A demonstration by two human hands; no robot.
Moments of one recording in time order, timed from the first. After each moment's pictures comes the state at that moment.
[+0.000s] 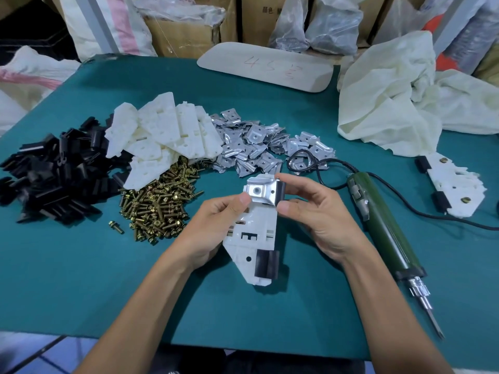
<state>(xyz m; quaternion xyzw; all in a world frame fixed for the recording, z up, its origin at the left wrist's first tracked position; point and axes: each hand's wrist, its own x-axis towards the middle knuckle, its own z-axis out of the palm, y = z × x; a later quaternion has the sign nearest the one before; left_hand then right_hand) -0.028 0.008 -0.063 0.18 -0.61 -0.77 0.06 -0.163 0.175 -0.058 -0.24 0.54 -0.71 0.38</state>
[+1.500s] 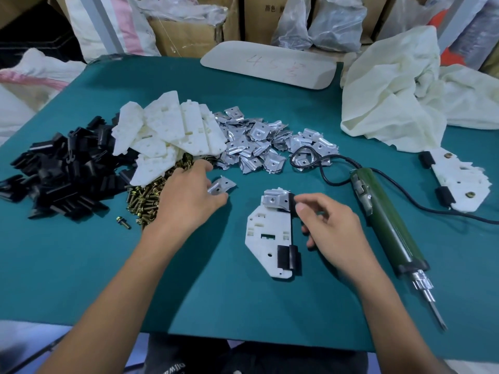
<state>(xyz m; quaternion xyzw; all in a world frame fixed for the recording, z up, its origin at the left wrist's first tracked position) -0.035 -0.043 -0.054 0.33 -0.92 -0.21 0.10 -0.139 0.202 -0.068 -0.21 0.80 -0.54 0.18</state>
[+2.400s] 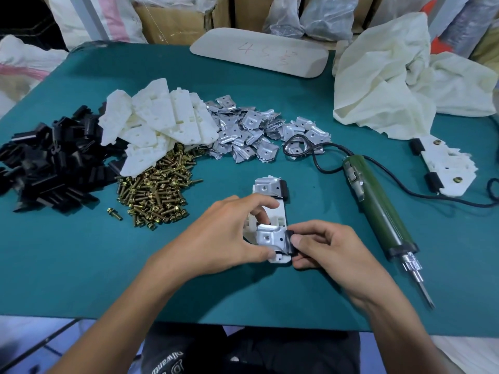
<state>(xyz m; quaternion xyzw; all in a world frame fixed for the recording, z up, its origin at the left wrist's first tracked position) -0.003 0.030 -0.034 0.06 -0.93 -0.35 -0.01 -0.101 0.231 -0.061 -0.09 0.70 -0.60 0.38</state>
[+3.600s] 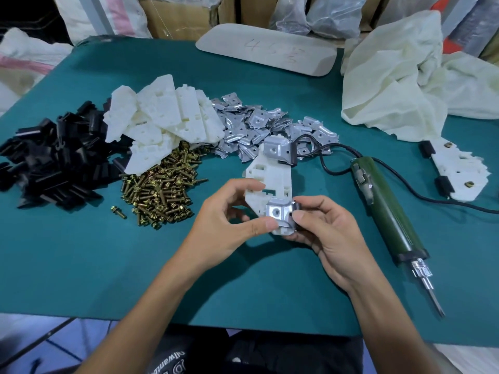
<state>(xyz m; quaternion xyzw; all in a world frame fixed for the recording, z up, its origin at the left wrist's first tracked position) -0.007 0.029 -0.062 0.12 -0.72 -0.66 0.16 -0.111 0.201 -0.061 -0.09 0.55 -0.75 0.35</state>
